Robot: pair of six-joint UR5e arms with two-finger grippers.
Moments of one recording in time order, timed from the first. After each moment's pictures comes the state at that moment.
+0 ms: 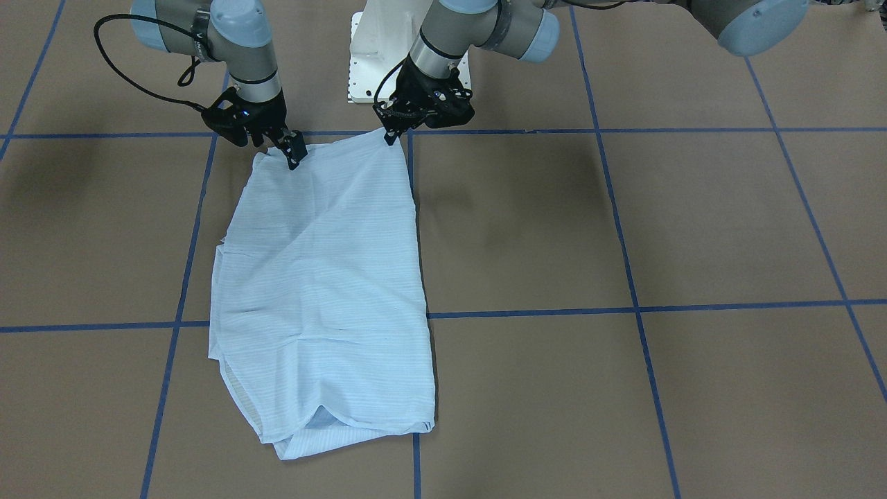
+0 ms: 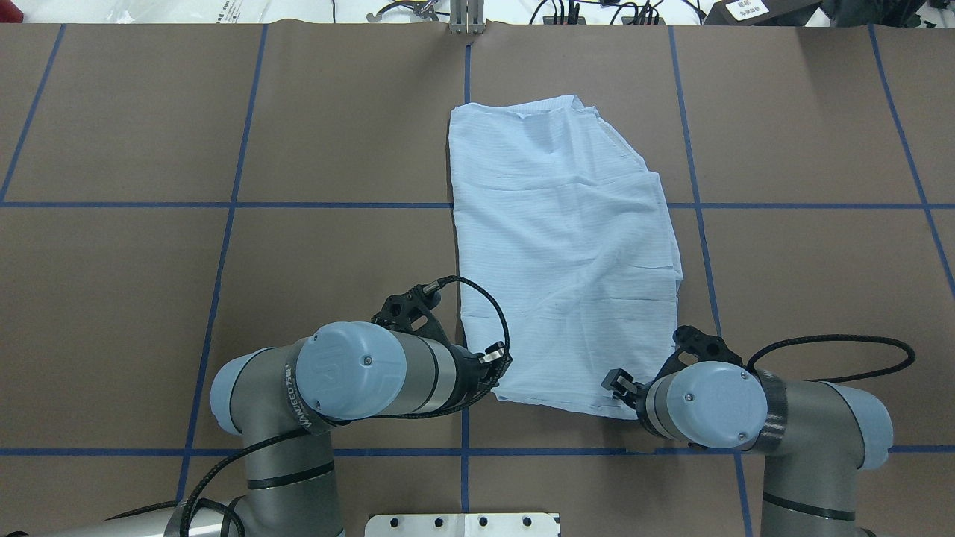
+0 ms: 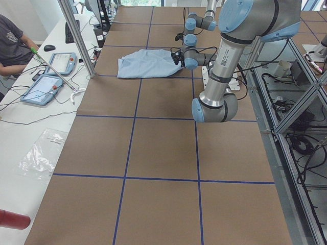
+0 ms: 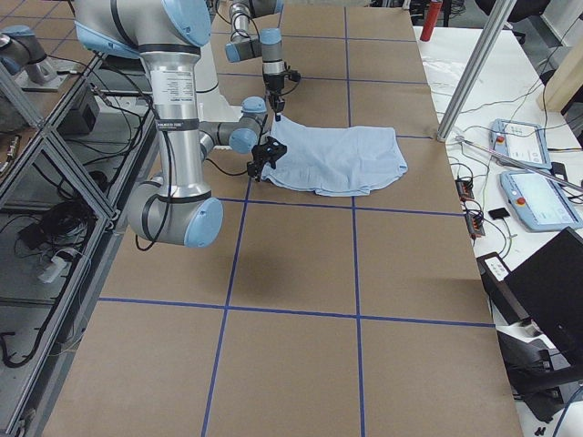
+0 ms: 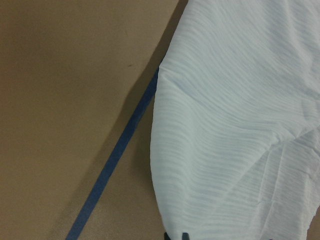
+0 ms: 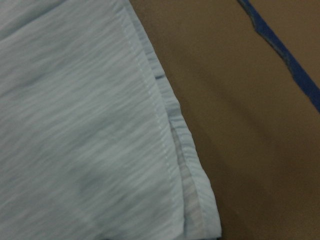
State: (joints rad) left arm -0.27 -2.20 -1.76 -1.98 -1.70 -1.95; right arm 0.25 -1.43 1.99 -1.45 1.65 2.03
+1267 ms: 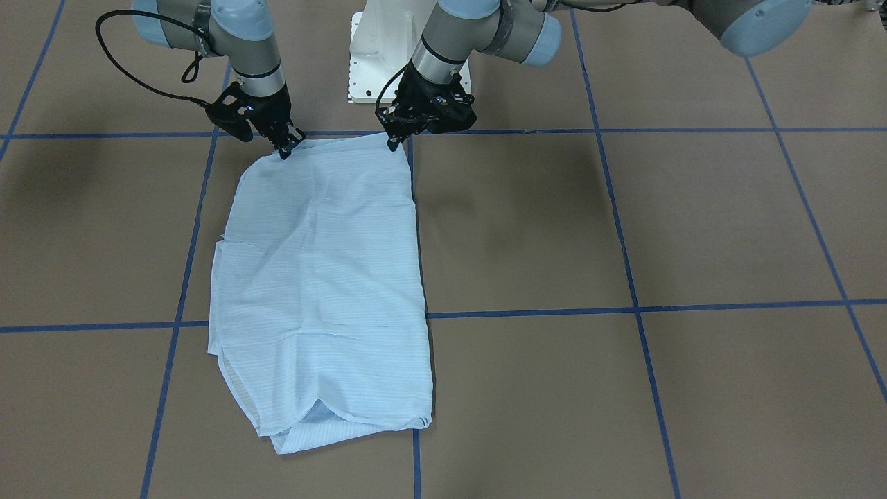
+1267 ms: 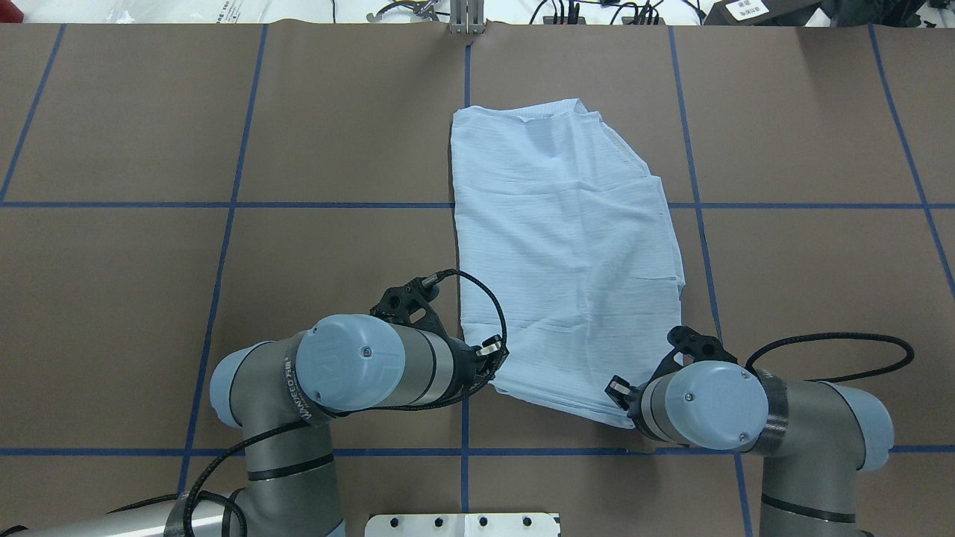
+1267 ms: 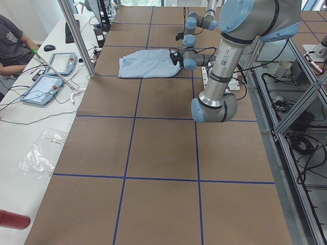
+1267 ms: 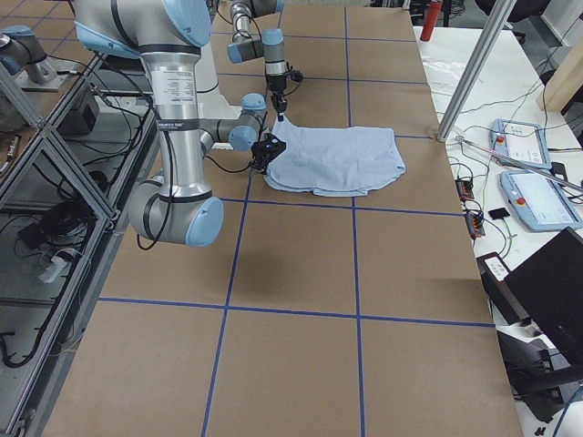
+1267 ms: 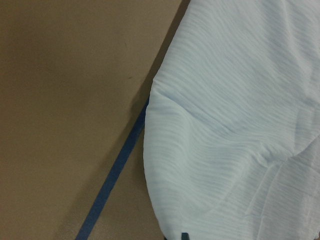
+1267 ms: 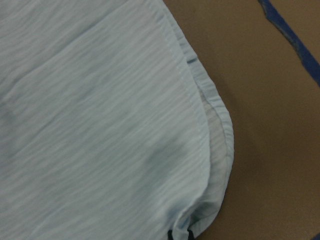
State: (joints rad) left arm -0.28 -2.20 -1.75 -1.98 -1.70 -1.92; right arm 0.25 -1.42 2.01 -1.45 1.67 2.03
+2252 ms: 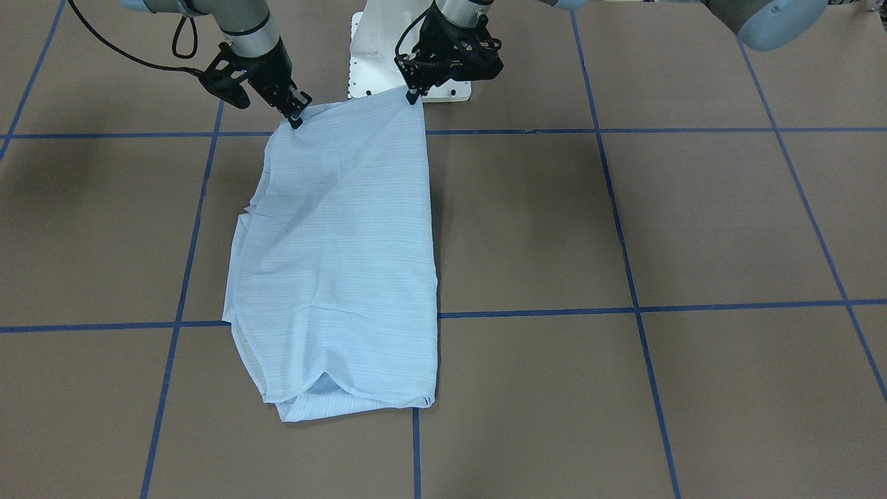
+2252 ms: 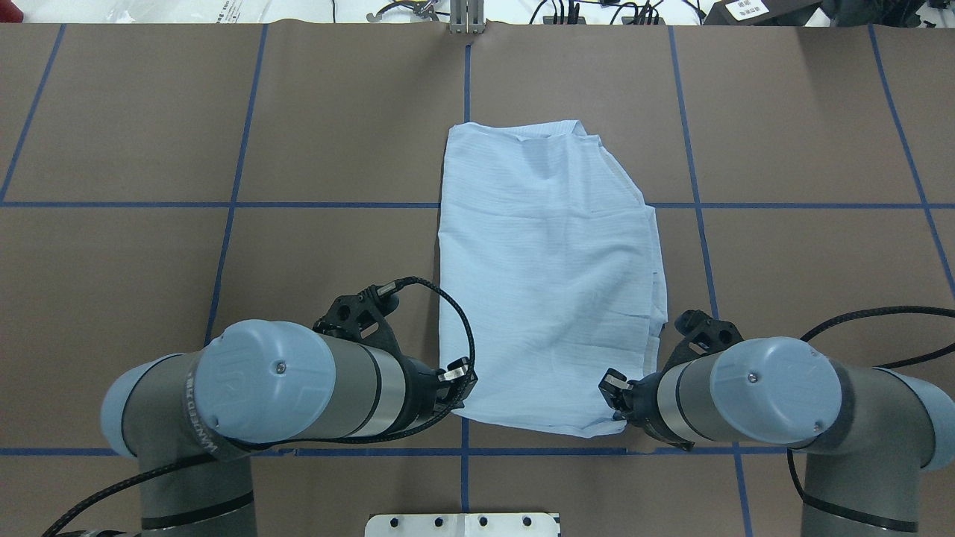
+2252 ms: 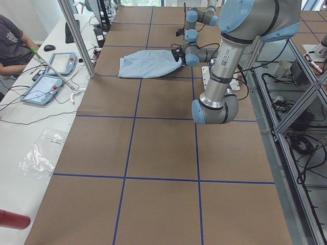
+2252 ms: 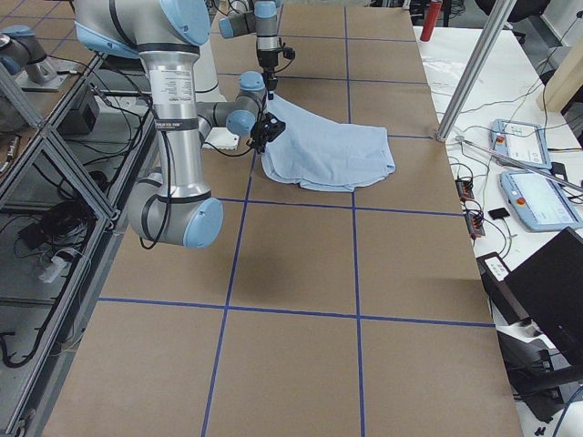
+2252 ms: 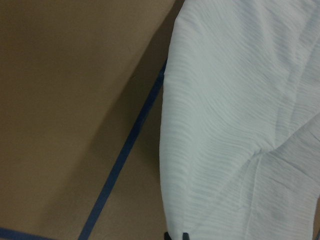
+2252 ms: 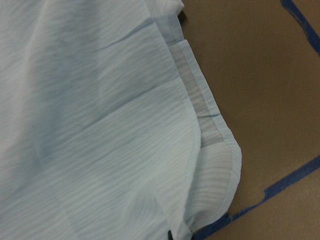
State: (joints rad) left arm -0.26 -2.11 -2.05 -1.73 -1.75 -1.91; right arm 0.29 -1.43 2.20 -1.46 1.77 2.02
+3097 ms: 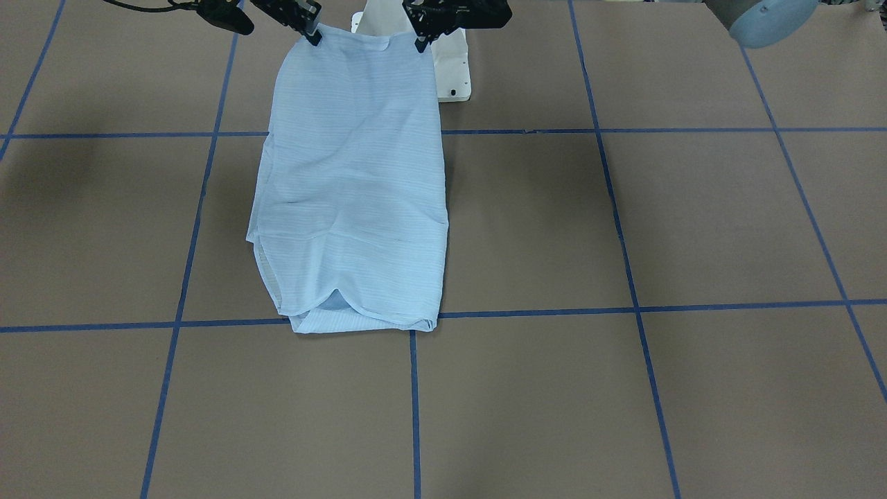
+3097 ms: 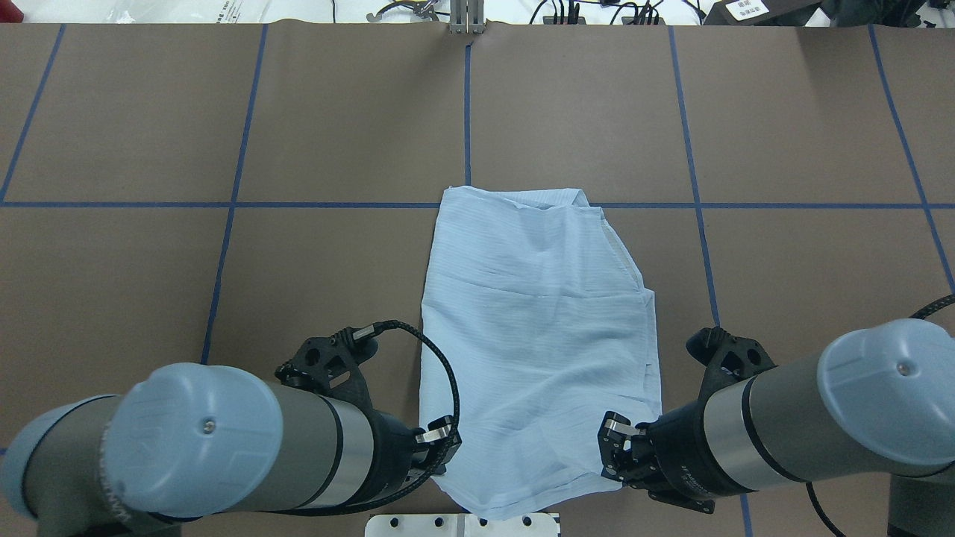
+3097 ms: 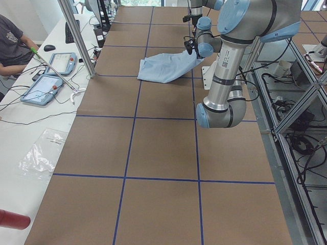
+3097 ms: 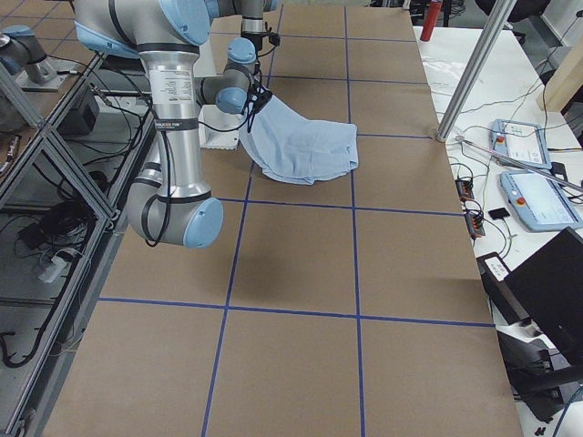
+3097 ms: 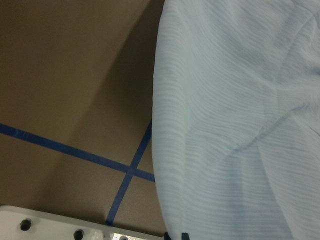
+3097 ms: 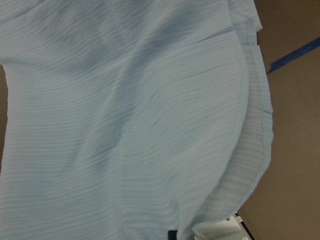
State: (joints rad) left arm -0.20 -2.11 -2.25 -1.52 -1.79 -1.91; right arm 0.29 -1.42 2.41 -1.45 2.00 2.02
